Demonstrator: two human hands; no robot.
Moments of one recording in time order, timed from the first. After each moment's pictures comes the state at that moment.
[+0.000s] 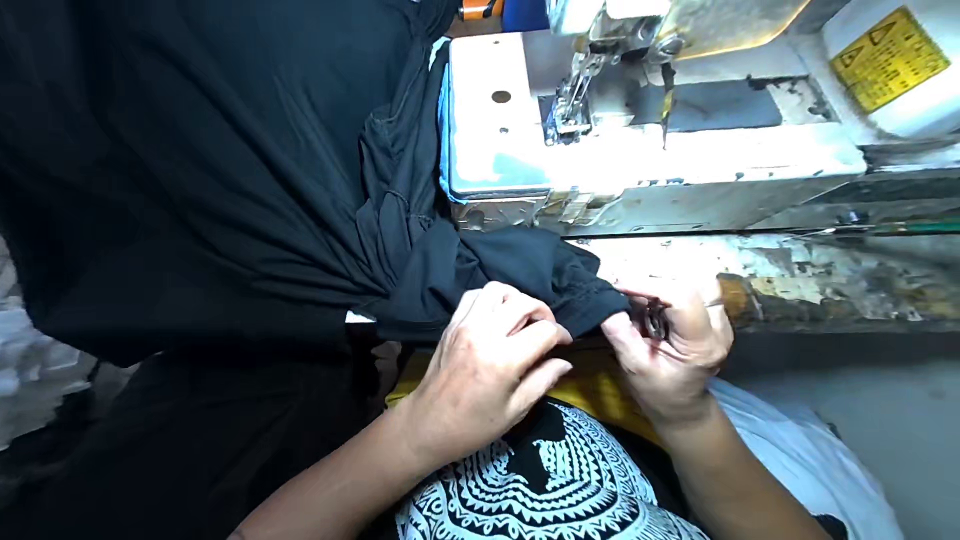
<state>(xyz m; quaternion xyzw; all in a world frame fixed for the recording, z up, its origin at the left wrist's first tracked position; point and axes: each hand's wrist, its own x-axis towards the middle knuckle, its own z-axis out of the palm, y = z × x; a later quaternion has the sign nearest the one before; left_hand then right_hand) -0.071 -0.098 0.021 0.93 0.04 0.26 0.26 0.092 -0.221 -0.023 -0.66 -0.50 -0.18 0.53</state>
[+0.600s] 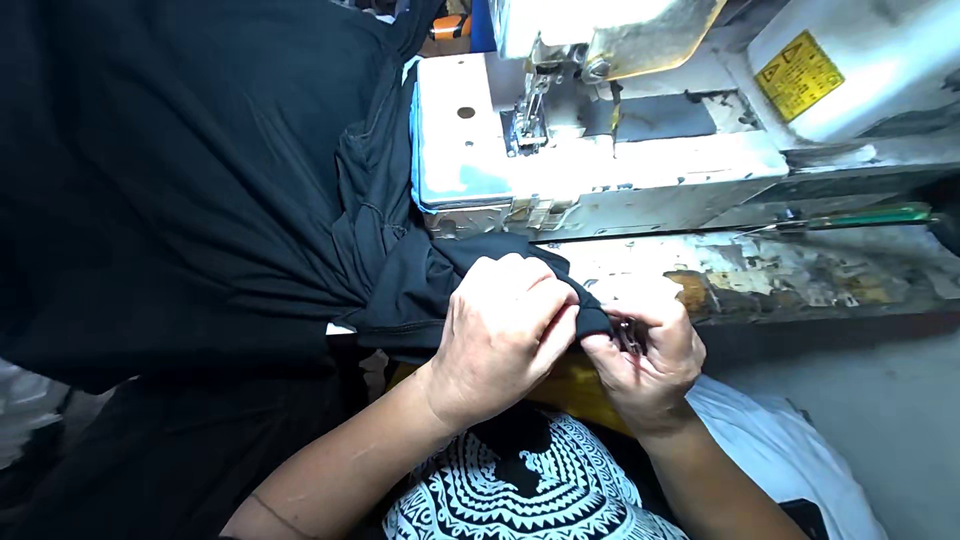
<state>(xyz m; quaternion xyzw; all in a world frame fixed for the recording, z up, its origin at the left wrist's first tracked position) -0.026 -0.102 0.035 0.90 0.02 0.37 0.23 0.085 -0.233 -0.026 -0.65 -0.48 -0.21 0.54</state>
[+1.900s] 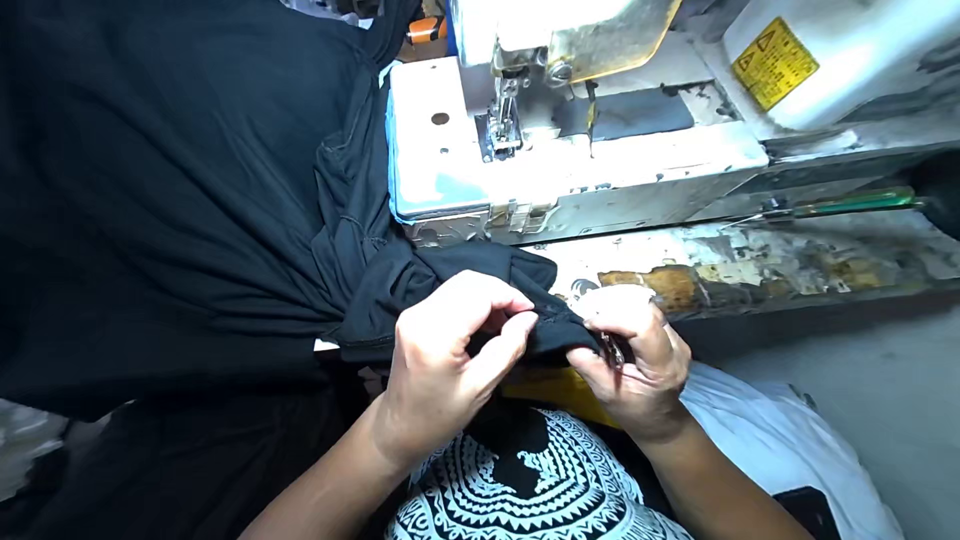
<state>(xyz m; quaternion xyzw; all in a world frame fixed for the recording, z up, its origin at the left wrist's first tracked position) -0.048 -0.096 0.047 0.83 0.05 0.36 0.41 0.087 -0.240 -0.028 -0.65 -0.50 -0.18 0.55</state>
